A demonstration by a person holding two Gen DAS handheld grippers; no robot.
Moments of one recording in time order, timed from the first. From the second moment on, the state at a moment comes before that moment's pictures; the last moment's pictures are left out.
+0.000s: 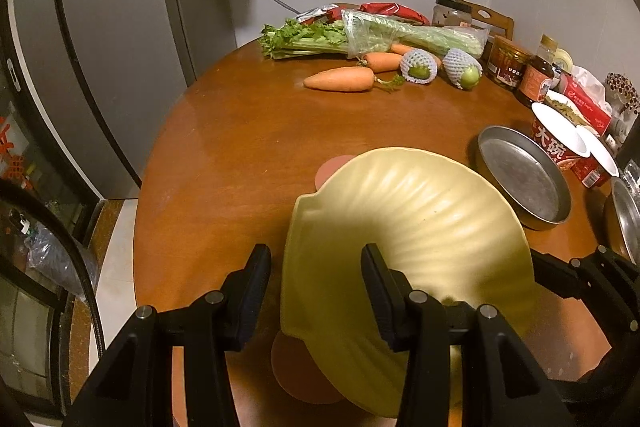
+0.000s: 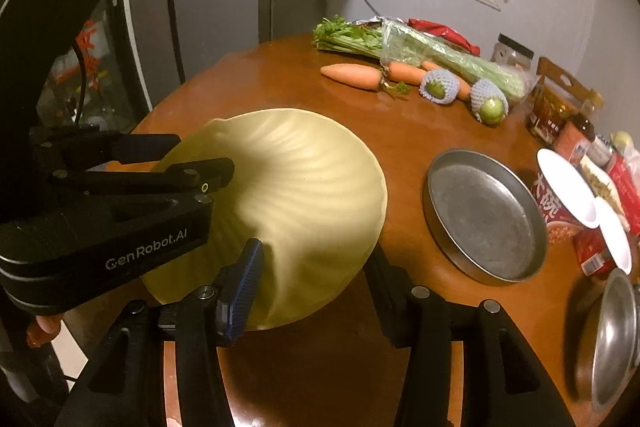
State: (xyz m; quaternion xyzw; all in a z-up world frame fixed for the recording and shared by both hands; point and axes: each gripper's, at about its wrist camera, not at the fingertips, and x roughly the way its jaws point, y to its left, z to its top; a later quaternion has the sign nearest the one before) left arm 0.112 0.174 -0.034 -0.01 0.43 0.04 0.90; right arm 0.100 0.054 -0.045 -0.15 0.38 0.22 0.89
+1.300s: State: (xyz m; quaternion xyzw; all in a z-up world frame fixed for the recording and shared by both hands) left arm 0.076 0.092 0.031 0.06 0.37 0.02 0.93; right arm 0.070 -0.049 0.024 -0.04 0.31 0.15 0.94
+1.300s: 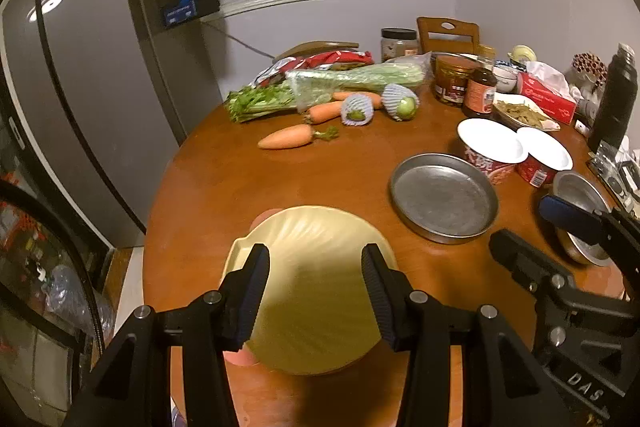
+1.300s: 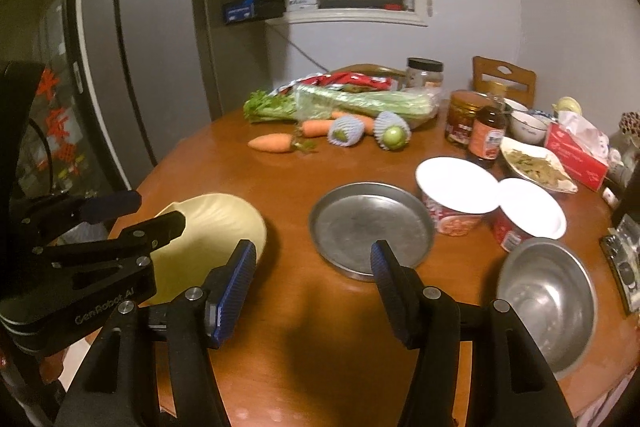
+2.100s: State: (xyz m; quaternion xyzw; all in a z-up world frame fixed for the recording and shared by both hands) left arm 0.139 0.039 0.011 0.07 0.41 -0.01 0.91; right arm 0.100 -0.120 0.007 0.02 0.33 0.10 0.94
